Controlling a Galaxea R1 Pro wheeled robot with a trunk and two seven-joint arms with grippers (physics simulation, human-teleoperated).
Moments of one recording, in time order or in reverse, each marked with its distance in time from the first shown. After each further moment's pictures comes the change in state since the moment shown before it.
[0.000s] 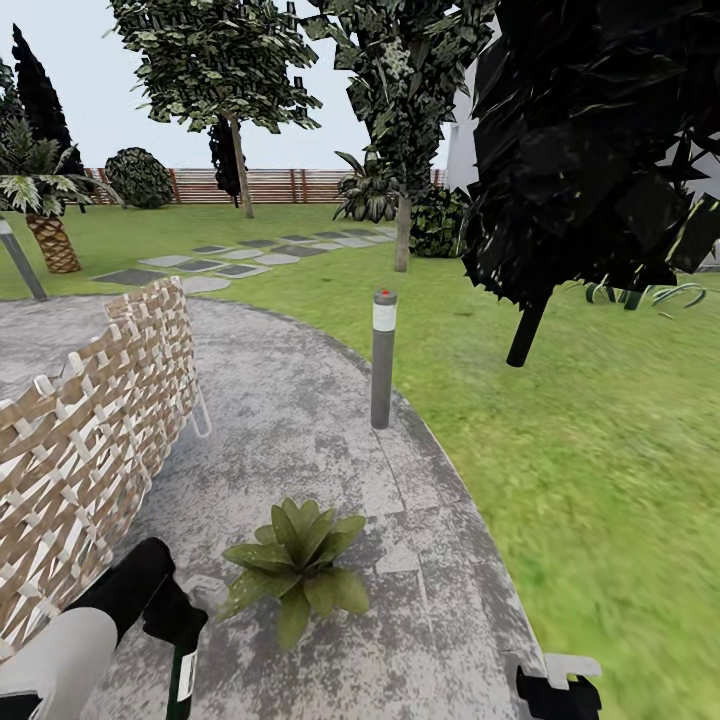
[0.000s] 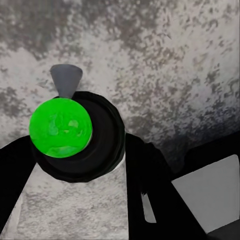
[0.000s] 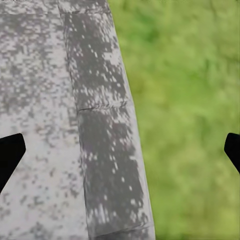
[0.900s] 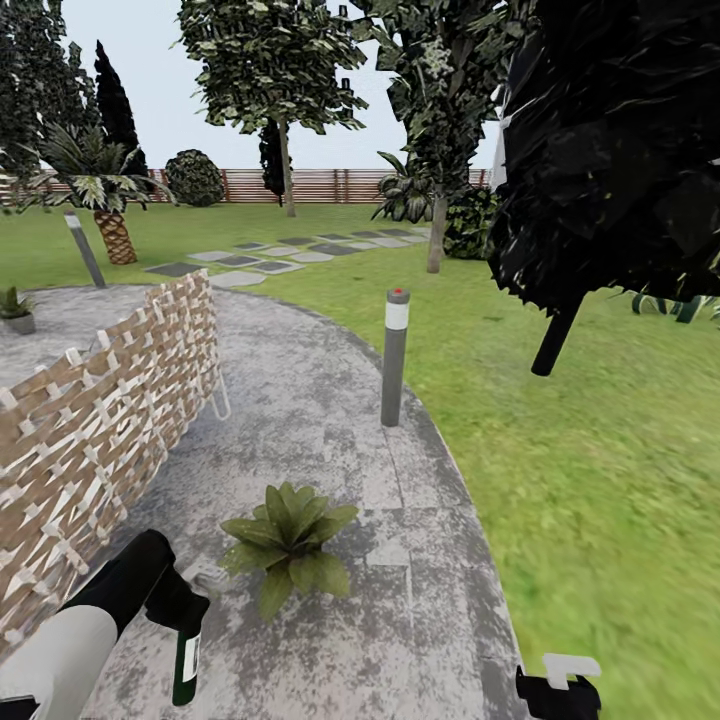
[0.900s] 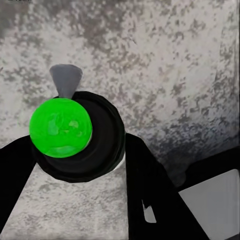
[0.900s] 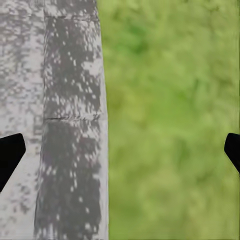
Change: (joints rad) left arm 0.008 -0.004 0.023 -0.070 0.000 0.007 0.002; right arm 0.000 0.002 0.001 0.001 0.001 -0.002 -0.001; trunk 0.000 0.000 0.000
